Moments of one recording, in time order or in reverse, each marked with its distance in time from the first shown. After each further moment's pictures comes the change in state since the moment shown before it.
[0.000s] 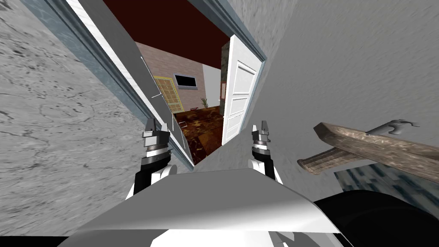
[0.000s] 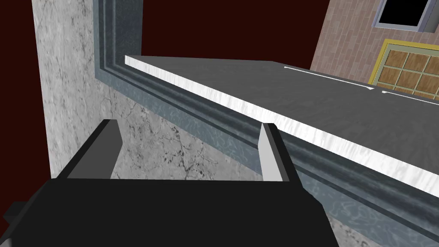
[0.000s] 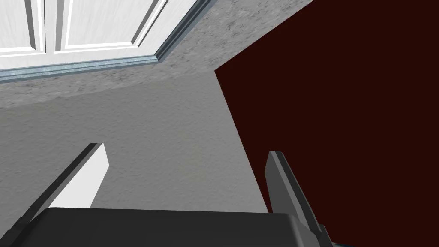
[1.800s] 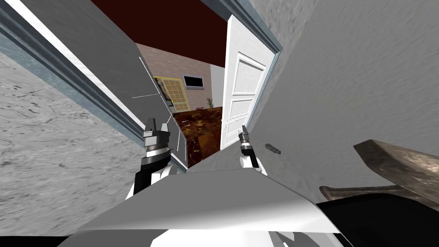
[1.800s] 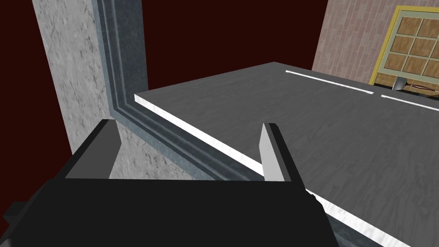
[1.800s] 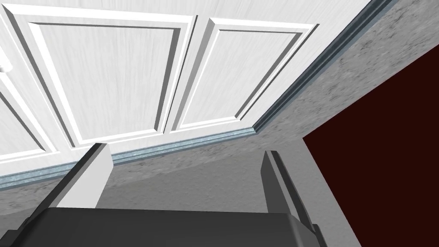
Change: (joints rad) arm -0.173 -0.081 0.110 0.337 0.019 0.084 -0.052
